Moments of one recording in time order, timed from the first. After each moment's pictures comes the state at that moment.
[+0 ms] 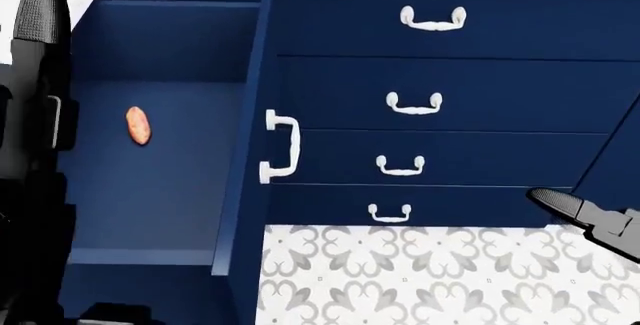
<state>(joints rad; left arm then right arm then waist) 0.04 -0.08 -0.15 -1.02 0.24 0.20 -0.15 -0.03 -0.10 -0.33 -0.41 -0.10 -0.13 -0.33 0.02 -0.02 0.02</state>
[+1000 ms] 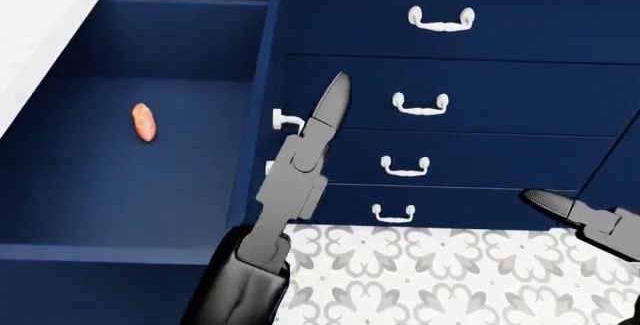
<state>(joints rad) 0.08 0.00 -0.52 -0.66 0.36 0.05 -0.11 -0.04 -0.10 -0.32 -0.37 -0.09 -0.15 -0.32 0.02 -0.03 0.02</state>
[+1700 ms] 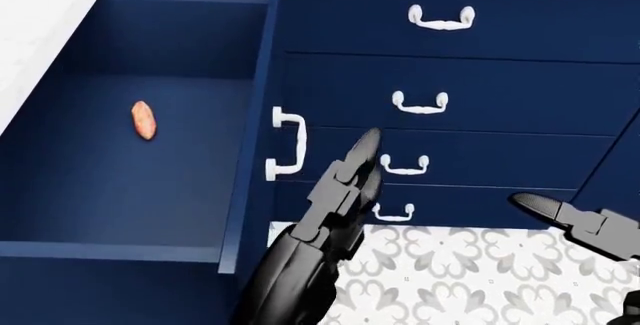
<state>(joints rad) 0.03 -0.06 -0.50 -0.49 0.03 0.30 -0.14 -0.04 -0.10 -0.31 -0.33 -0.10 -0.16 -0.31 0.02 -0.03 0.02</state>
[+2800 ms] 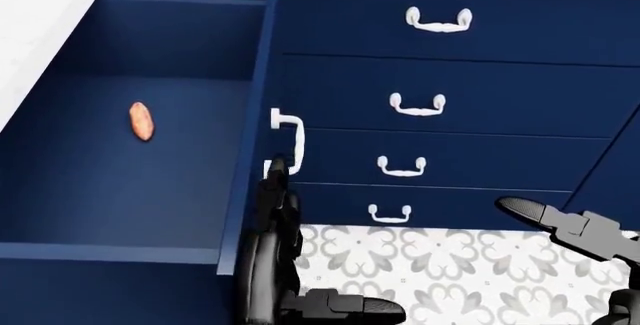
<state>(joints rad) -0.06 -0.20 -0.33 0.04 -0.03 0.08 0.23 -0.05 -0.10 -0.29 -0.27 -0.11 -0.18 -0.31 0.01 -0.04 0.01</state>
